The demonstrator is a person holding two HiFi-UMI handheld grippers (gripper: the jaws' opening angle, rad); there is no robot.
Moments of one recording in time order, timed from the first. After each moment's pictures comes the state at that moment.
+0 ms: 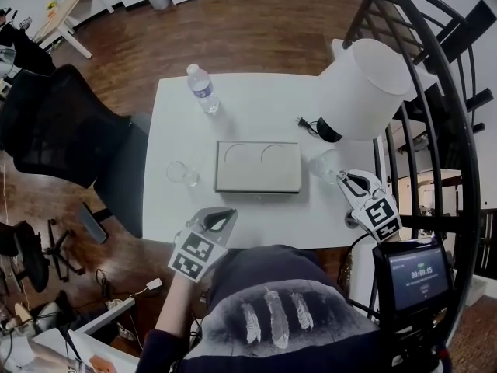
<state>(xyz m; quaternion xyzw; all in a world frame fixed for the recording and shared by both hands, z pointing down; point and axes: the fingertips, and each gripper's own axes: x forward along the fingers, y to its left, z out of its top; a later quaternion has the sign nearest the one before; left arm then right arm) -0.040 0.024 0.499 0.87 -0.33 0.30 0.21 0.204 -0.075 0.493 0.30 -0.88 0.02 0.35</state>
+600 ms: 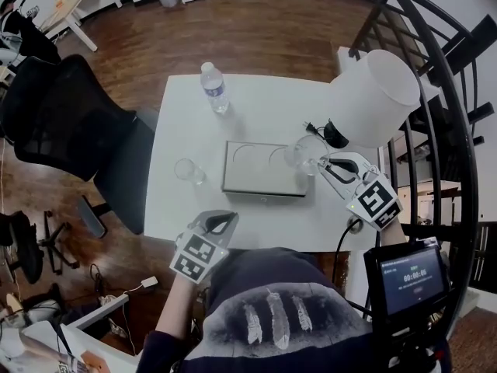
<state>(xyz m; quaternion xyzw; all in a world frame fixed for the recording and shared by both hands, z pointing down) -0.056 0.034 0.502 0.87 -0.34 0.29 0.22 0.107 -0.098 0.430 0.19 -0.92 -0.05 0.33</state>
